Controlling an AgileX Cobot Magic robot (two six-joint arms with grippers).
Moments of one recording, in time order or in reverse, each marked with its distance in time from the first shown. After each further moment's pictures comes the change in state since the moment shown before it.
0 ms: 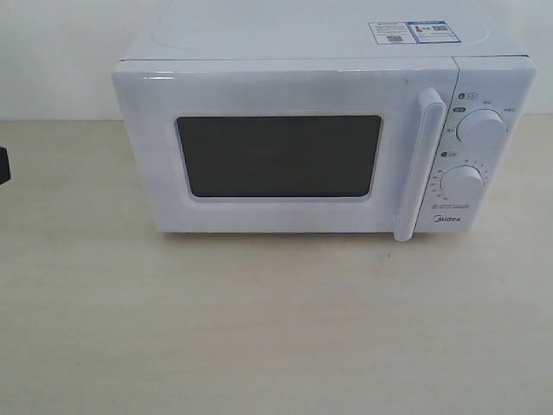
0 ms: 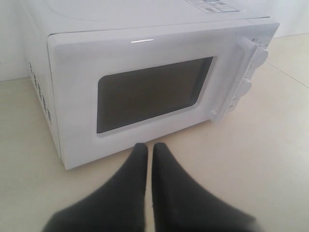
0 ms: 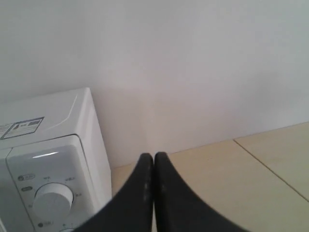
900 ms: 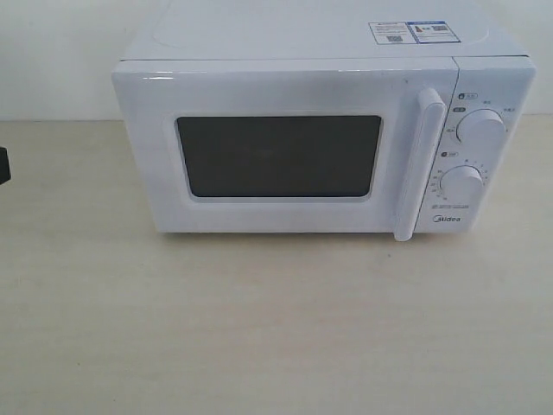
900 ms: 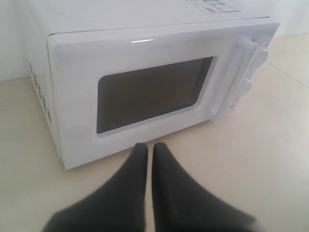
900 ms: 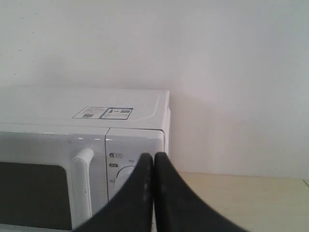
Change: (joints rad) left arm 0.000 0.000 0.000 0.000 0.000 0.000; right arm -0.007 -0.147 0.000 -0.685 0.325 0.518
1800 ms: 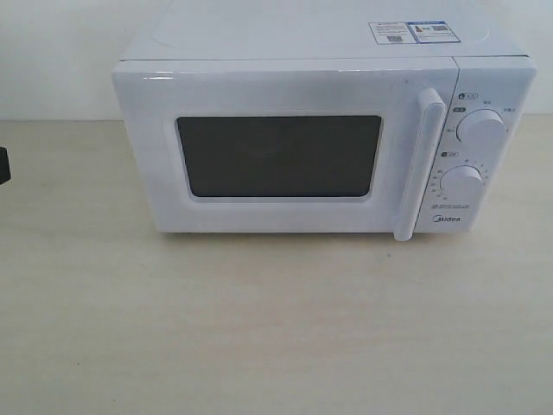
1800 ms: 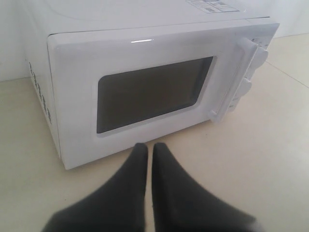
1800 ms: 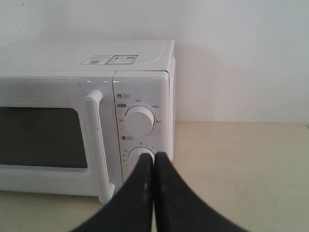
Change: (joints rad) left arm 0.000 0.000 0.000 0.000 0.000 0.000; right arm 0.000 -0.227 0.000 -0.595 0.378 0.643
